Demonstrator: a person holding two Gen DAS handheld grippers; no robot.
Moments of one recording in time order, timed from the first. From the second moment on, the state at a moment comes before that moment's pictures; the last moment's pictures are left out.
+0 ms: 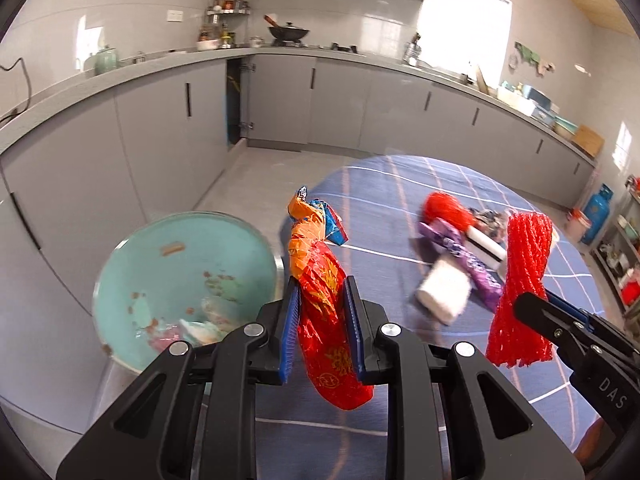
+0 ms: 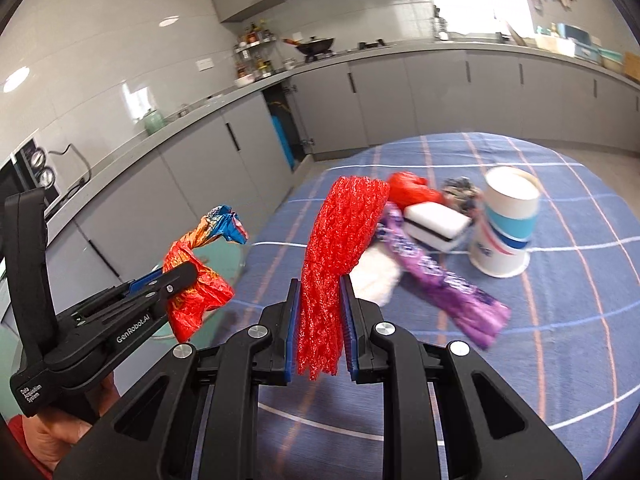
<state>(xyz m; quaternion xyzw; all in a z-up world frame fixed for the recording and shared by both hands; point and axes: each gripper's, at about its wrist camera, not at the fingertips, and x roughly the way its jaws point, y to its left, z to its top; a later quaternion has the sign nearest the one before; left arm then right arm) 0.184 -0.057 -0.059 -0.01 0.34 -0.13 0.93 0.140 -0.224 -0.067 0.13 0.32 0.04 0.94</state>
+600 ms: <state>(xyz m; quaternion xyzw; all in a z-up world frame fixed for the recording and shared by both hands) 0.188 0.046 -0.055 -0.05 0.33 -0.04 0.94 0.180 -0.122 -0.053 0.08 0.32 0.13 0.94</state>
